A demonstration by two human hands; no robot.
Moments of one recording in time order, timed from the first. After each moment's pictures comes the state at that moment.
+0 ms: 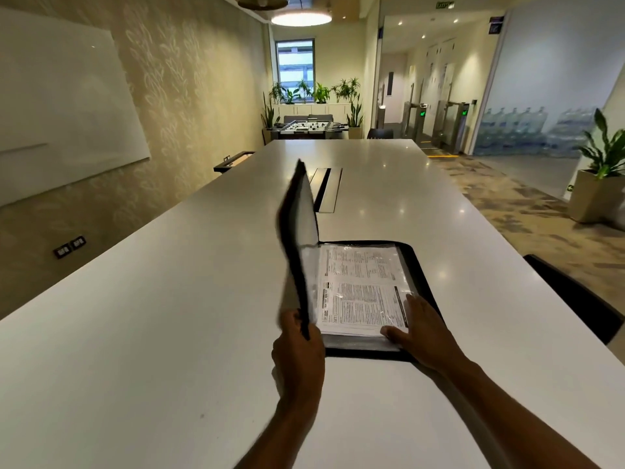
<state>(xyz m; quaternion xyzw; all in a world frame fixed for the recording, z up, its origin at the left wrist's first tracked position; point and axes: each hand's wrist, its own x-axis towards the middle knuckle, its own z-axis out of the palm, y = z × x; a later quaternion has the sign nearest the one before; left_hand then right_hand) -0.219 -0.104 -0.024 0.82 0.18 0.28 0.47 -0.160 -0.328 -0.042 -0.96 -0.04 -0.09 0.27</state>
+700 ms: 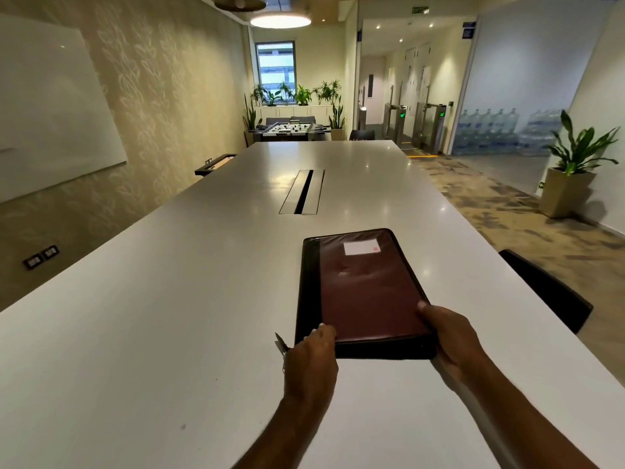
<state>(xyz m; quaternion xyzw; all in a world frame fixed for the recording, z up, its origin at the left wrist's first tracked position) -0.229 -0.127 -0.023 0.96 -0.06 0.19 0.21 -0.189 -0.369 -0.030 -0.61 0.14 -0.04 0.78</state>
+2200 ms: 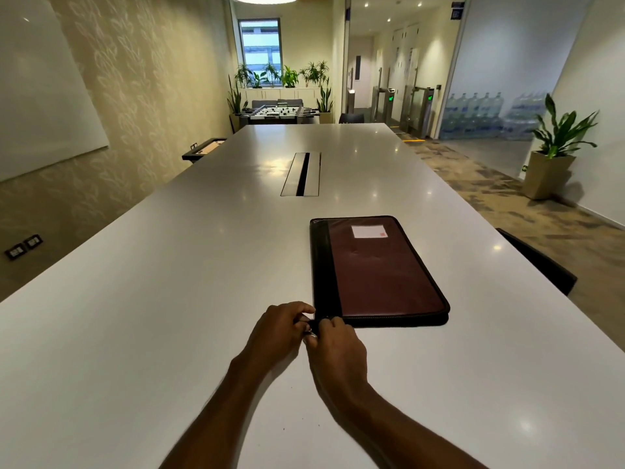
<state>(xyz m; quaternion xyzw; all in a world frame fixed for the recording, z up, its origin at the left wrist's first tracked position) -0.205 -0.013 -0.020 0.92 -0.16 0.04 0.36 -0.247 -0.138 -0.049 -0.96 0.02 -0.13 0.23</state>
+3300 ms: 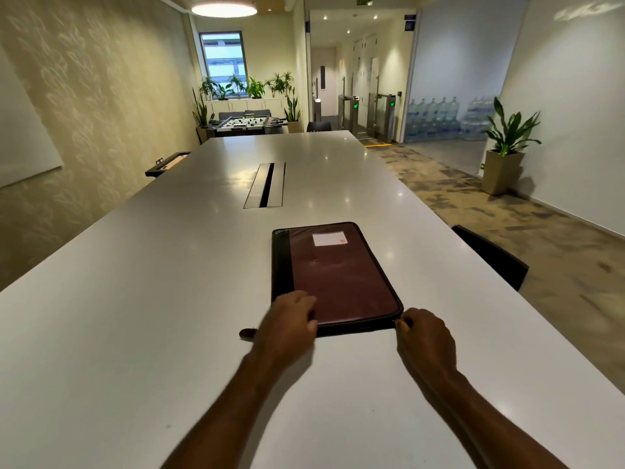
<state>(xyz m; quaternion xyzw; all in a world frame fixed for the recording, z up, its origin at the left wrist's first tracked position) -0.200 -0.101 0.001 0.94 -0.24 0.13 0.23 -0.251 -0.343 -0.045 -0.92 0.22 -0.20 0.24</state>
